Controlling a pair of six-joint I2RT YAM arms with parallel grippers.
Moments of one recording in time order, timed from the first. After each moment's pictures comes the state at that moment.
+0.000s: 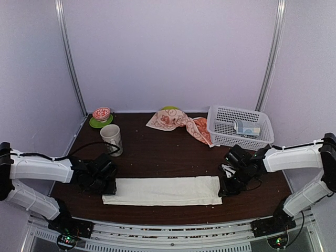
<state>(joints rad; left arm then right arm) -0.83 1.27 0.54 -0.51 -0.25 -0.85 0.71 1.40 0.64 -0.52 -0.25 0.60</state>
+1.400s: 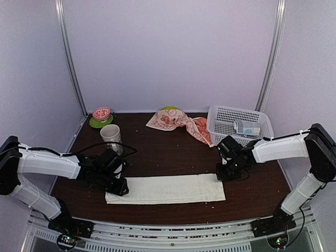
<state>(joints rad) -0.83 1.37 0.60 -0.39 0.02 -0.56 0.68 1.56 0.79 -0.44 0.05 0.66</state>
